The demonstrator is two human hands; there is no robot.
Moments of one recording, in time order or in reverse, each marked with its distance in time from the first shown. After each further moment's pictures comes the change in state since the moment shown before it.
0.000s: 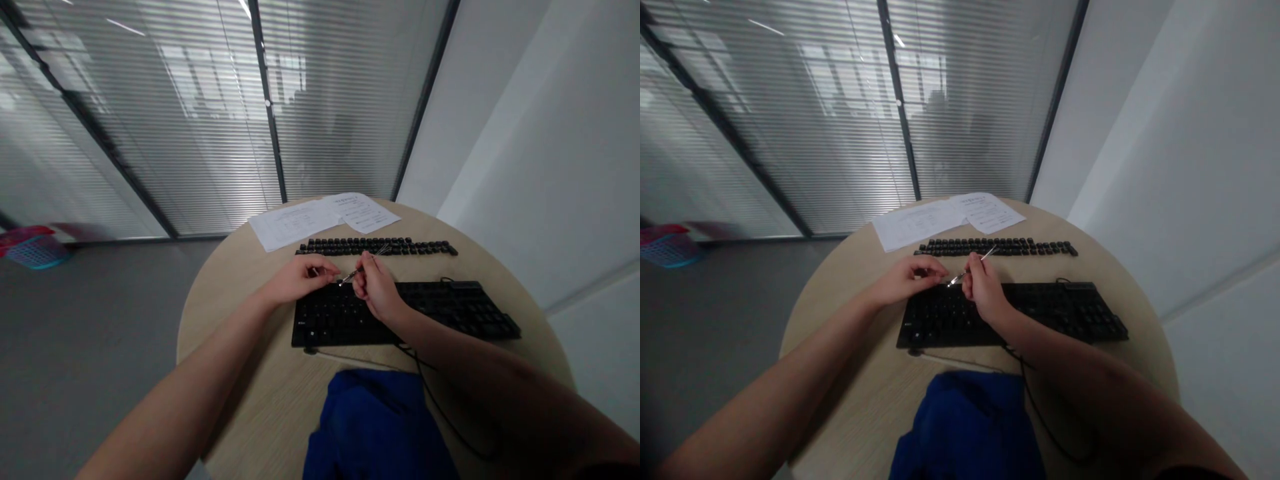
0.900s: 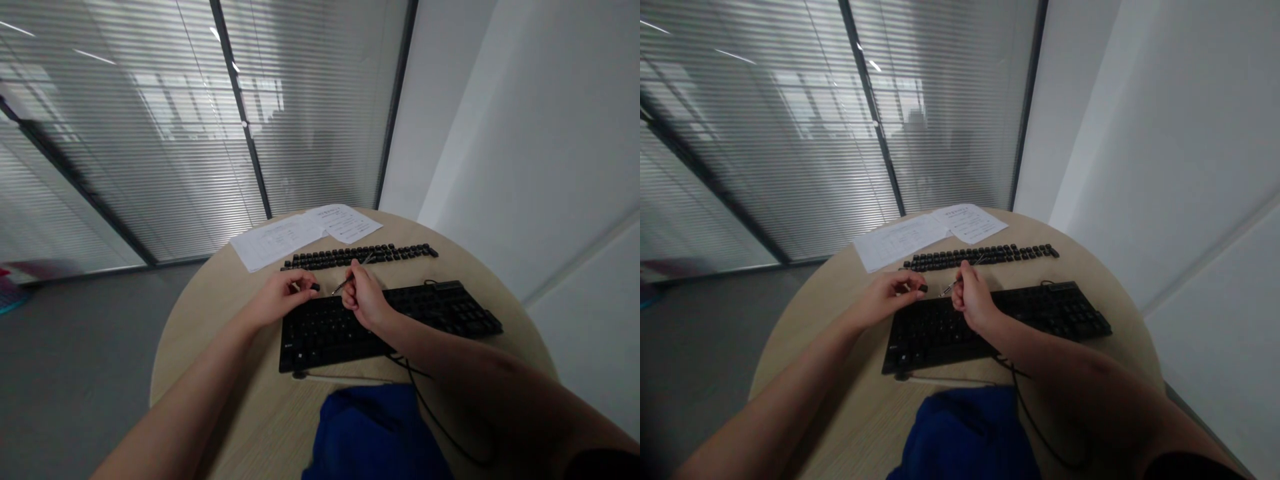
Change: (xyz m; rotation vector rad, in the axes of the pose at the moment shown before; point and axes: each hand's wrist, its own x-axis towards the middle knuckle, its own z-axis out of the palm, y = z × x) left_hand 0.000 0.002 -0.006 0.076 0.070 -0.061; right_hand 0.006 -0.005 0.002 0.202 0.057 0.148
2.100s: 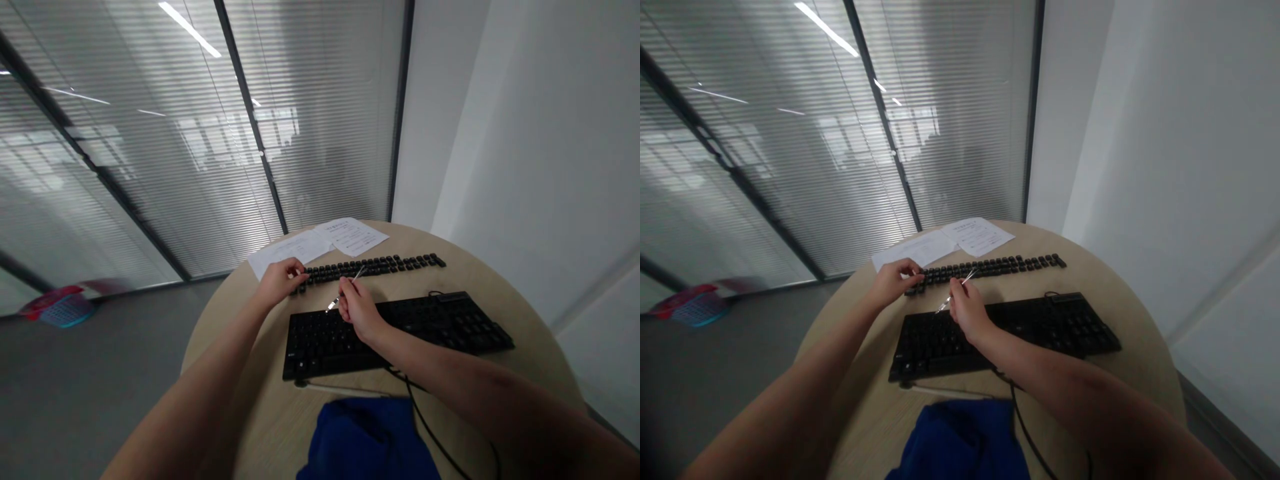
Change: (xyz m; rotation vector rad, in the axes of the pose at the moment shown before) left_hand 0.041 -0.036 -0.032 0.401 0.266 -0.036; right_hand 0.000 0.006 0.006 -0.107 -0.048 -0.109
